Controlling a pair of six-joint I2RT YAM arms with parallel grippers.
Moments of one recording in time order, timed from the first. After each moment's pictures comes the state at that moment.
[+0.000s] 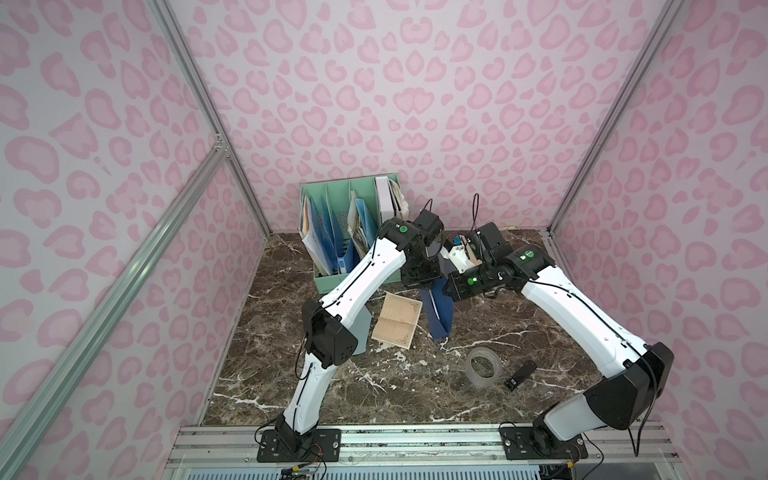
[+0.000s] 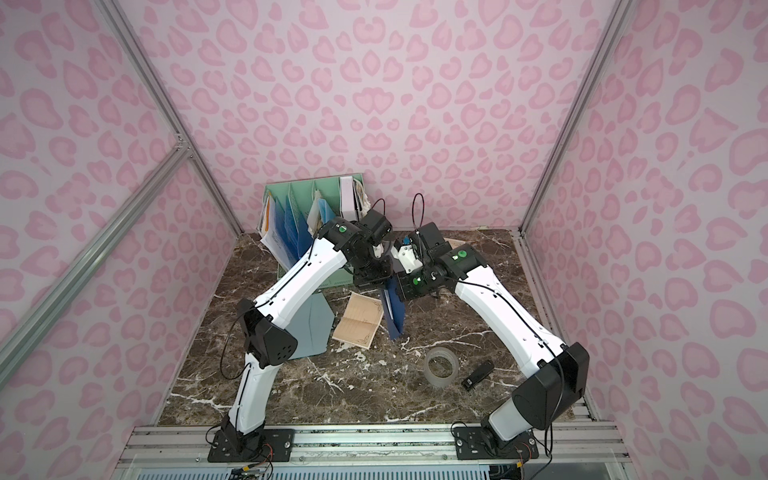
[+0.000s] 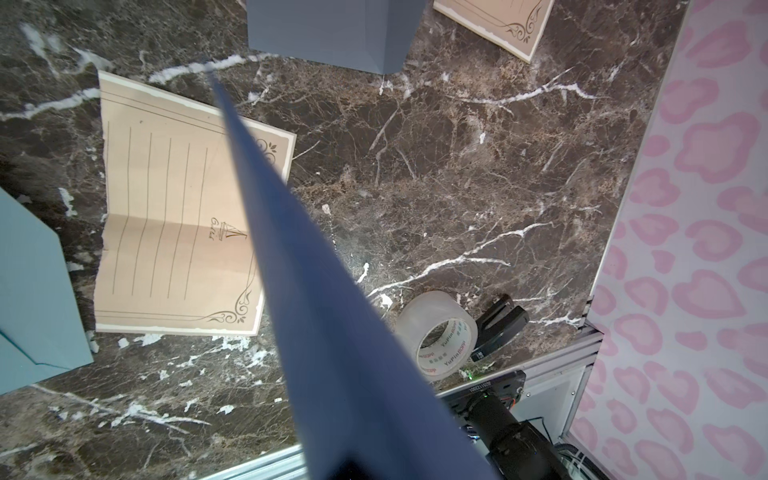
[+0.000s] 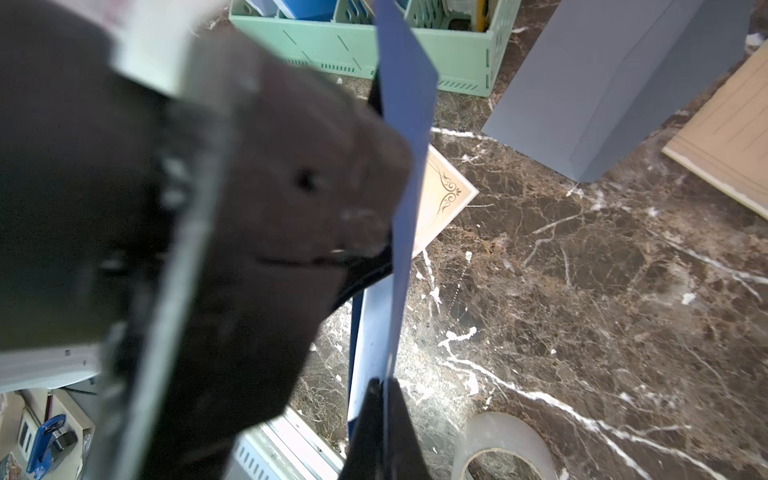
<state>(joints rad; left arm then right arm) -0.70 2.20 2.45 -1.46 0.23 -0.80 0.59 1.54 1.57 -1.04 -0.30 0.19</state>
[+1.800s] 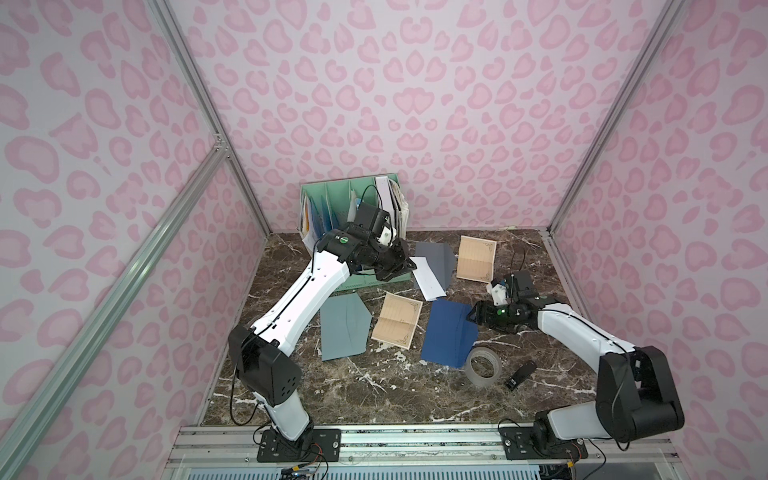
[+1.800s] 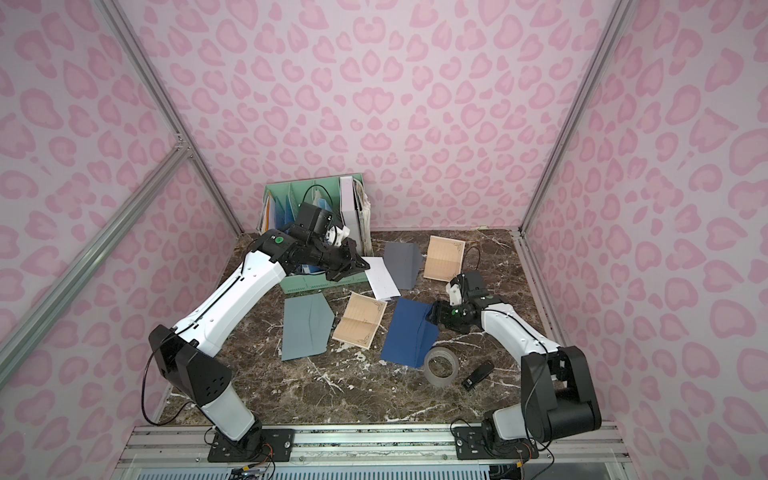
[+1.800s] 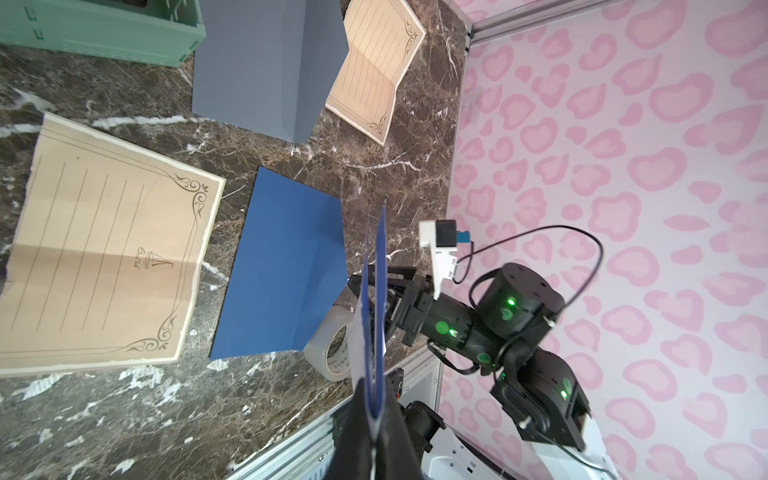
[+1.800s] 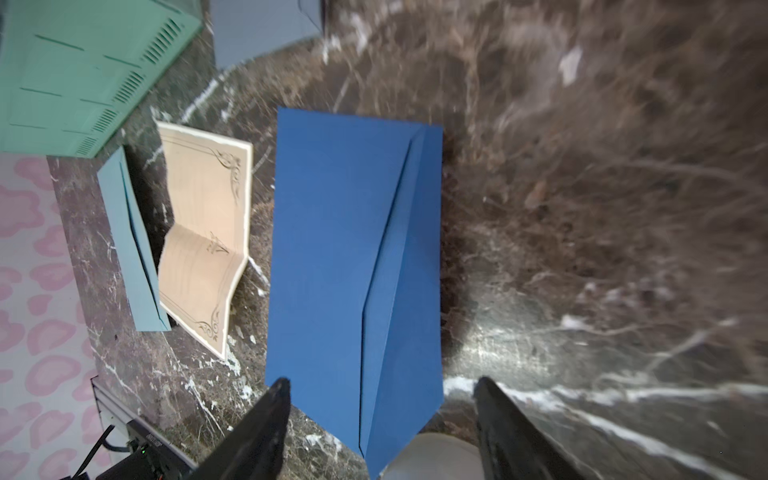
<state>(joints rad) -0.49 1.71 1.79 -0.88 0.51 -0.92 0.24 1.40 0.89 -0.54 -0.38 0.41</state>
